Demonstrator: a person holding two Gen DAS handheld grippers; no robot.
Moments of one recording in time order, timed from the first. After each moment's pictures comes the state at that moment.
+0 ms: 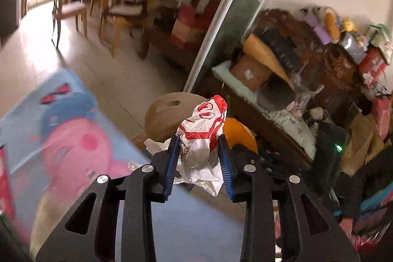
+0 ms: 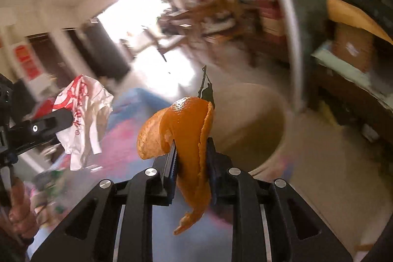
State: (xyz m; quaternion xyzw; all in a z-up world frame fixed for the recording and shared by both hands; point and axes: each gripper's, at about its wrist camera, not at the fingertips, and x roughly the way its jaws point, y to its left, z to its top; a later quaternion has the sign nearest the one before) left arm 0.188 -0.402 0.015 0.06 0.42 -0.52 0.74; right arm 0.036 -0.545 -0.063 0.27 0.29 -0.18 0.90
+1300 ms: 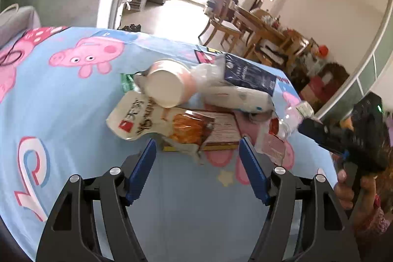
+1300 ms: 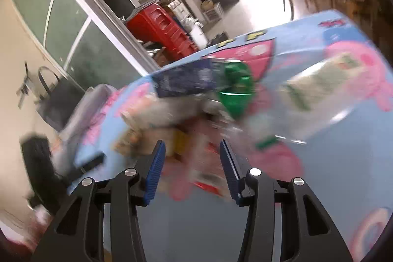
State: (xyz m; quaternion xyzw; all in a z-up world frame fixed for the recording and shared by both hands) left arm 0.086 0.130 -0.030 -0.14 0.39 -0.17 0.89; right arm 0.142 -0.174 -0.036 0.25 0.40 0.22 0.85
